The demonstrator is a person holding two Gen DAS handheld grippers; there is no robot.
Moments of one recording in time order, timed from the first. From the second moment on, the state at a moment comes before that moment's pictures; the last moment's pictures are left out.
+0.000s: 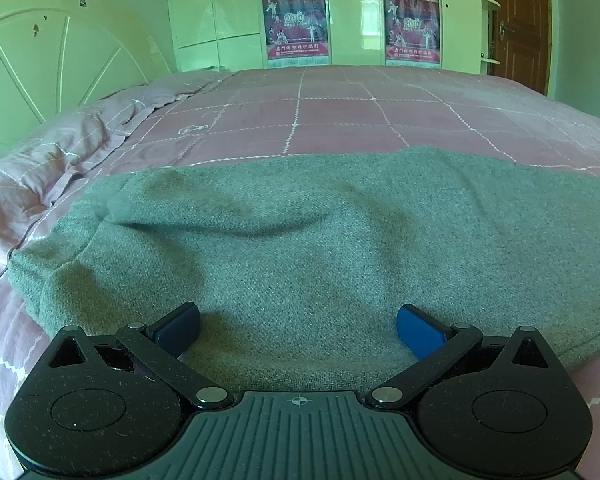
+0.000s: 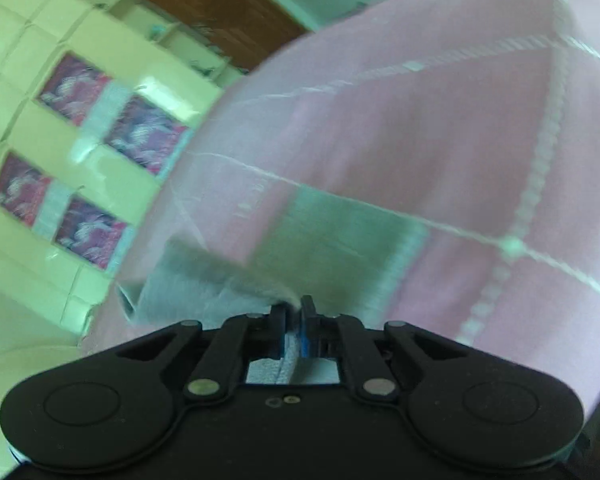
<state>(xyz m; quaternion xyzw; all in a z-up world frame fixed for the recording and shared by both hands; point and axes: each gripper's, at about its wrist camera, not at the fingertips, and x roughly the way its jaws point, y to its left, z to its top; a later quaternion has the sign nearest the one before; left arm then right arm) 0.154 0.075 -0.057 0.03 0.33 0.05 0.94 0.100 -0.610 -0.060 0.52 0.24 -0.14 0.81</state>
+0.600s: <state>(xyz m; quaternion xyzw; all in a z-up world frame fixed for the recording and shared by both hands) 0.152 0.082 -0.048 0.03 0.36 0.02 0.93 0.112 -0.621 -0.052 0.45 0.26 -0.15 0.84</state>
